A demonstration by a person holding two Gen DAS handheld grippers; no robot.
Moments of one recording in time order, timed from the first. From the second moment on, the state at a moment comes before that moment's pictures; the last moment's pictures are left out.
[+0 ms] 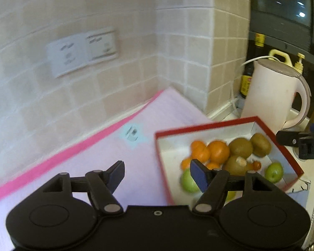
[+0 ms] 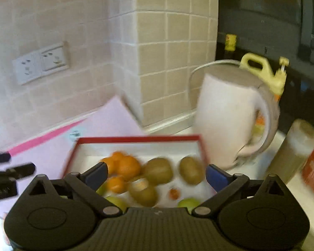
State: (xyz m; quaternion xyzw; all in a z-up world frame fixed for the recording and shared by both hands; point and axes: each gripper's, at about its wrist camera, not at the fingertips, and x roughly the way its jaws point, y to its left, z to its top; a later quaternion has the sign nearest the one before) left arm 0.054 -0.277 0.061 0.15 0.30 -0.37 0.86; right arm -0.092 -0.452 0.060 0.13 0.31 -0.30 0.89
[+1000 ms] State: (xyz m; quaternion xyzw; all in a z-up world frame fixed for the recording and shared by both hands) left arm 0.009 -0.191 0.040 0.10 0.36 -0.28 0.88; right arm -0.069 -0.346 0.024 0.08 0.38 -0.27 0.88
